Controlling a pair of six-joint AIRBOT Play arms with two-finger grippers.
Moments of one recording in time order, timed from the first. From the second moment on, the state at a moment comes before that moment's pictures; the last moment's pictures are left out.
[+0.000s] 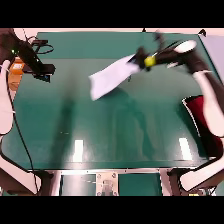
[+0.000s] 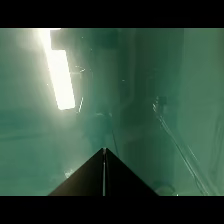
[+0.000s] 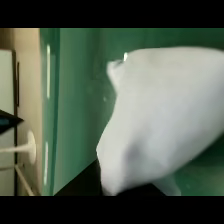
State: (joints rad) left arm 0.01 -1.81 2.03 1.49 -1.72 -1.47; right arm 0.03 -1.74 1.75 -0.56 1.17 1.49
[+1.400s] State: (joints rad) left arm 0.01 -1.81 2.03 1.43 -1.72 -1.46; right arm -1.08 -1.23 1.27 -1.60 1.75 1.79
